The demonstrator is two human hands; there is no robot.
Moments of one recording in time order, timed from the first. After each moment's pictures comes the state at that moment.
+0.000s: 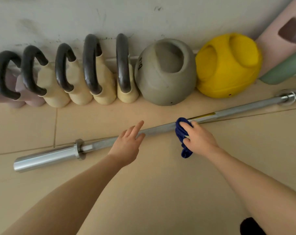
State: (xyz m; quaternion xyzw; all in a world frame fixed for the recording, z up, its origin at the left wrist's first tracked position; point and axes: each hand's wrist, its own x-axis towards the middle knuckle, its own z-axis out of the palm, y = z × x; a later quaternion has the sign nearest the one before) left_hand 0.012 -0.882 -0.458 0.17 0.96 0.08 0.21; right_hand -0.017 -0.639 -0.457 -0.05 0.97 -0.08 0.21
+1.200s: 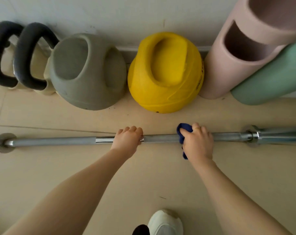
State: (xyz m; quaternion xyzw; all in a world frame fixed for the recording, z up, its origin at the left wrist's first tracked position) left_hand -0.086 -0.576 -0.481 -0.05 0.95 0.07 0.30; right_hand -0.119 -0.369 -0.483 -0.12 0.98 -0.04 0.17
